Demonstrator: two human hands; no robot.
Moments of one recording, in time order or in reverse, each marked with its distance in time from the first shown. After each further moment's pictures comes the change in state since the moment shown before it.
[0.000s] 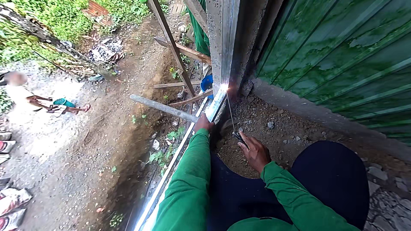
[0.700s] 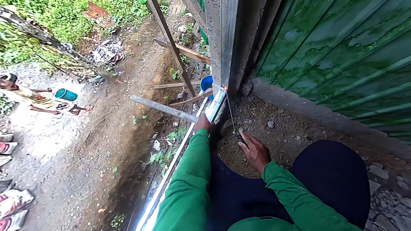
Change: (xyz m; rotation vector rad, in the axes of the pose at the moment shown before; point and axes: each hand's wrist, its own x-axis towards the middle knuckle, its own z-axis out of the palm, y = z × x) left_hand -0.002 -0.001 0.000 -0.016 0.005 0.008; right_hand -0.001 0.000 0.000 0.048 0.018 0.002
